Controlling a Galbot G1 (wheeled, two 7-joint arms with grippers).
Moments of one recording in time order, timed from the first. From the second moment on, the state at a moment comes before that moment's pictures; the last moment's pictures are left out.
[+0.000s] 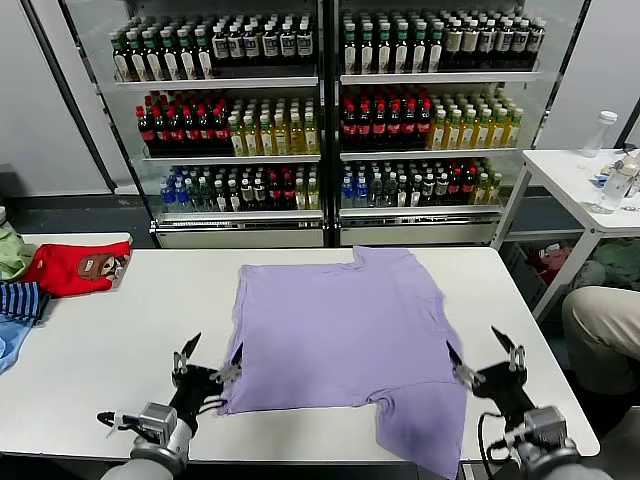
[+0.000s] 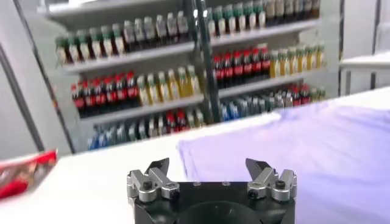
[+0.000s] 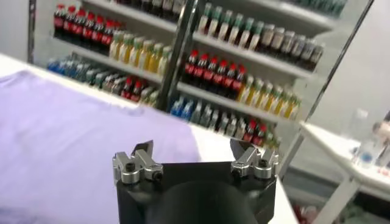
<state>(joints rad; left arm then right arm) 1.60 -1.16 -0.44 -2.21 -0.28 0.48 -0.22 -1.85 0.92 0.62 2.30 0.32 -0.28 0.14</state>
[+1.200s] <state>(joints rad) 1.66 -1.19 -0.43 -2.17 -0.31 0.55 -0.21 -1.92 0.90 0.49 2.26 0.46 -0.36 0.23</state>
